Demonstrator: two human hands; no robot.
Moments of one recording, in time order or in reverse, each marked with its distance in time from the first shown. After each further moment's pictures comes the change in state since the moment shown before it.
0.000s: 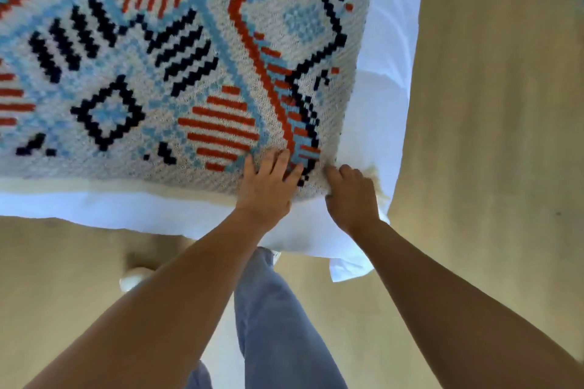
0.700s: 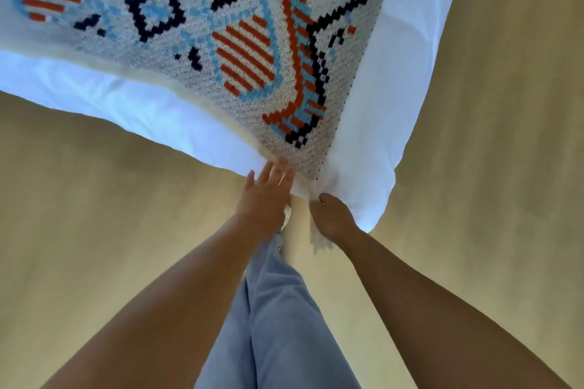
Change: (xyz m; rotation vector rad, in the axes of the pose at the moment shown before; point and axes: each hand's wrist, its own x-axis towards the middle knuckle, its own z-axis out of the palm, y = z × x) left_hand -0.110 0.088 0.080 -0.222 -0.115 -0.224; right_hand -0.123 -0.007 0.079 0.678 -0.458 0.254
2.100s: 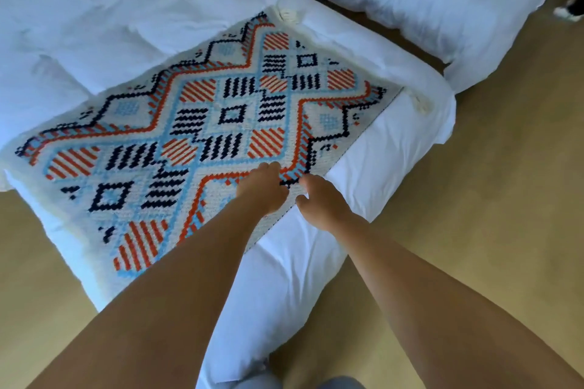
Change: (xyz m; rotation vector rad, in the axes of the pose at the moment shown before) left_hand 0.235 0.147 -0.427 -0.515 0.452 -0.566; right_hand 0.087 -0.215 -0.492 -0.589 0.109 -0.808
